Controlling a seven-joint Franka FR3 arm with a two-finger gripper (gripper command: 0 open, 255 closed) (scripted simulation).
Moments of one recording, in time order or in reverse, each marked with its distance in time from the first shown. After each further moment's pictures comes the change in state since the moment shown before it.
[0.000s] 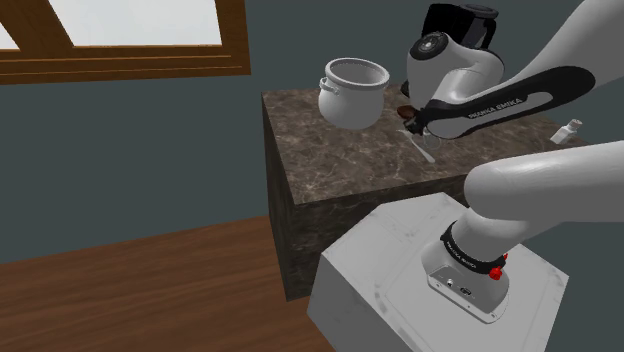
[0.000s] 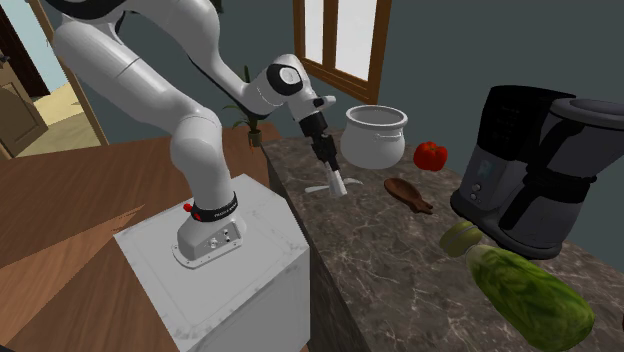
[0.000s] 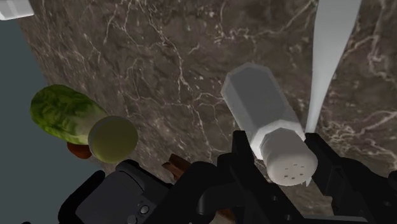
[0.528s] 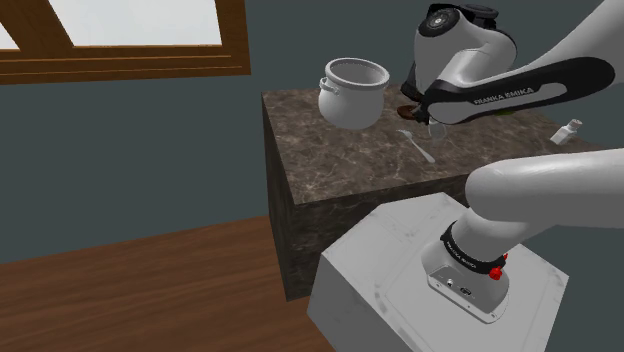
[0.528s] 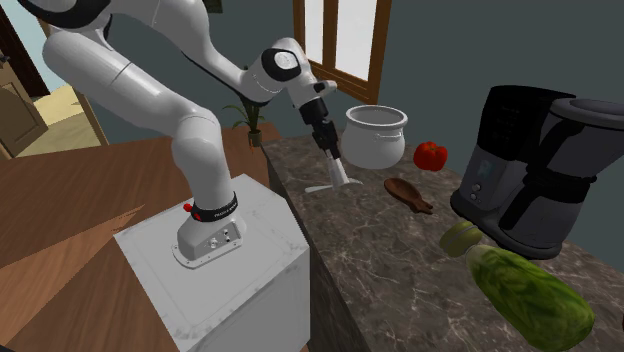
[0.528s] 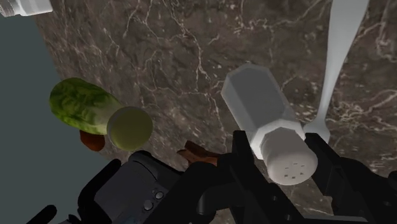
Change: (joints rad) arm 0.047 -0.089 -0.036 0.045 0.073 -0.113 -0.109
